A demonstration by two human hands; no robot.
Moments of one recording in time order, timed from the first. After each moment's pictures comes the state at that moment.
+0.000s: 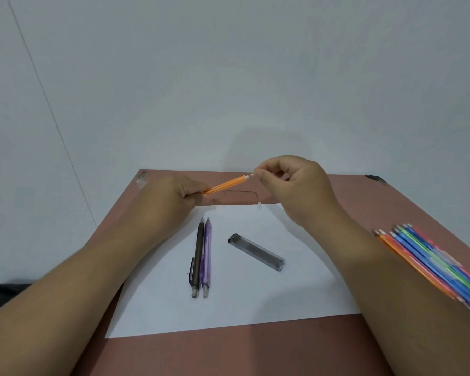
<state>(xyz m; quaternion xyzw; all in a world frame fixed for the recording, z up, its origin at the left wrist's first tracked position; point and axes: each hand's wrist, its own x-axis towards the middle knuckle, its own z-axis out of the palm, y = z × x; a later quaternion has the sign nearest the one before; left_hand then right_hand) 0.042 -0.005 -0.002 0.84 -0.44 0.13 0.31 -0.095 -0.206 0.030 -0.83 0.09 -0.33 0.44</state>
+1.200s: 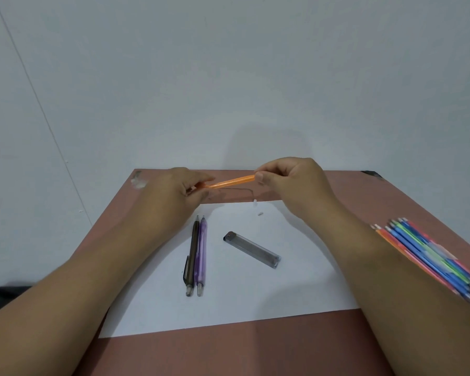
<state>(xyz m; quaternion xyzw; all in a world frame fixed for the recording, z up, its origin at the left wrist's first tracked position) 0.028 -0.018 0.000 0.81 -0.42 0.17 0.36 -0.090 -0.227 0.024 -0.83 0.15 -0.28 0.45</state>
